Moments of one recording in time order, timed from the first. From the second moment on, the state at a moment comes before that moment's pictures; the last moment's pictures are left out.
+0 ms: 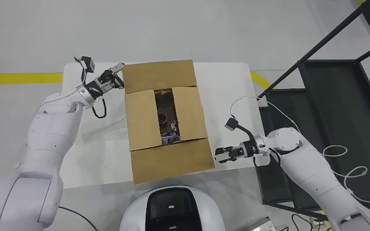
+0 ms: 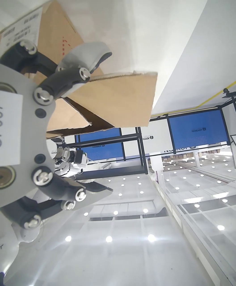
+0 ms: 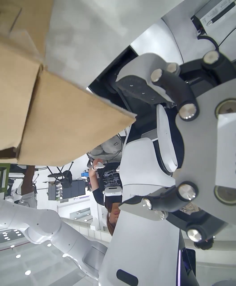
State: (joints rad) left arm 0.51 -1.25 -1.07 -0.47 -0.43 -0.58 -0.96; right arm -1.23 -0.82 1.09 -1.45 0.52 -0.45 1.37
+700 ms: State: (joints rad) left arm 0.54 -1.22 -1.15 -0.53 -0.56 -0.64 -1.18; right arm -1.18 -0.82 1.09 -1.29 0.43 -0.40 1.29
